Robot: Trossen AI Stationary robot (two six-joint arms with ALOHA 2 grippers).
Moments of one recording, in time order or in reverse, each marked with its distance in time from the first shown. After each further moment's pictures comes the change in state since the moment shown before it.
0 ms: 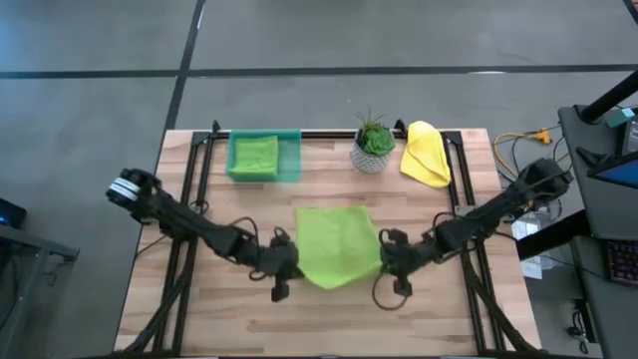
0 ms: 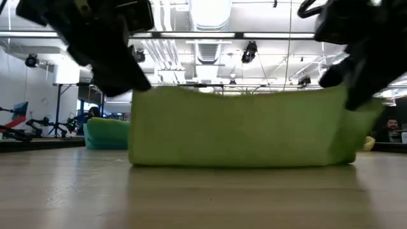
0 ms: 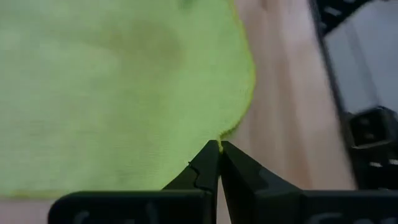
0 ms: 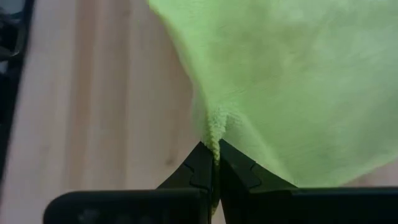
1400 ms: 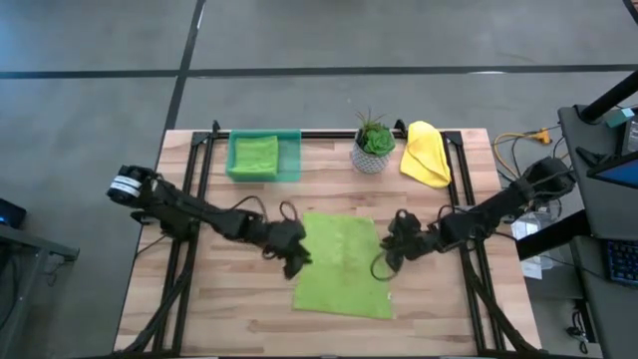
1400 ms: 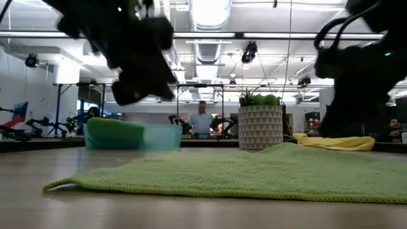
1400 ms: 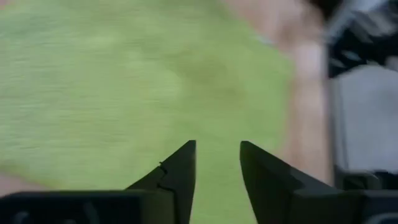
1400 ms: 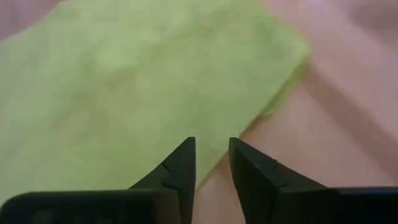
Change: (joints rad) left arm 0.185 -0.011 0.013 -0.005 0.146 -0.136; right arm -0.082 -0.073 -0.219 0.129 0.269 0.349
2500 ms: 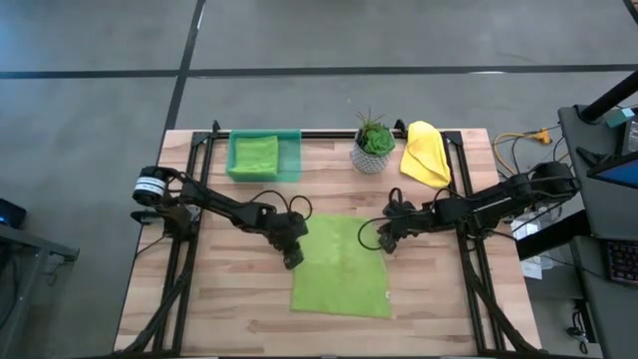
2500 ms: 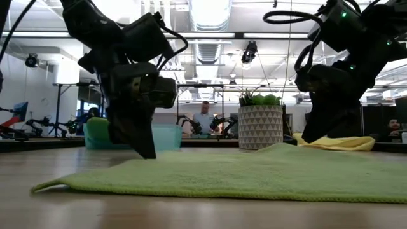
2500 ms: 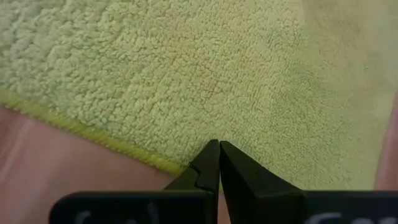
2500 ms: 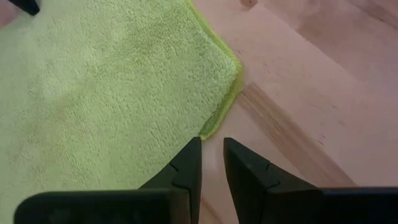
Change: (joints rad) left arm 0.154 0.192 0.000 -0.145 0.200 0.097; right arm -0.278 0.002 0.002 -0.004 -0.213 -0.123
